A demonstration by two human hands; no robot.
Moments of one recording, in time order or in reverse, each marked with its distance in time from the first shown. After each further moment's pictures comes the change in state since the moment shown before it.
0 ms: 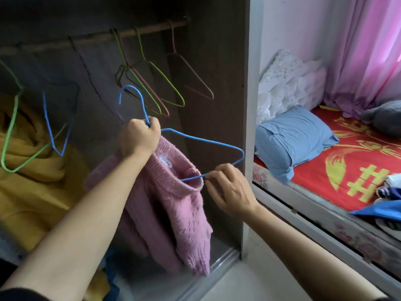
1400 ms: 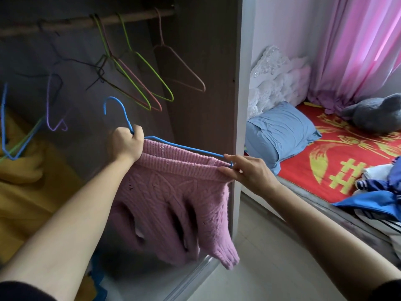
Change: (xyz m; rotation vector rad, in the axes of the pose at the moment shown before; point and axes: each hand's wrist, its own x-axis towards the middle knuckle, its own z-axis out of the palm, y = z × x) left_hand 0.003 -0.057 0.048 -0.082 -0.029 0.056; right_hand 0.011 0.064 -0.044 0.002 -0.085 0.020
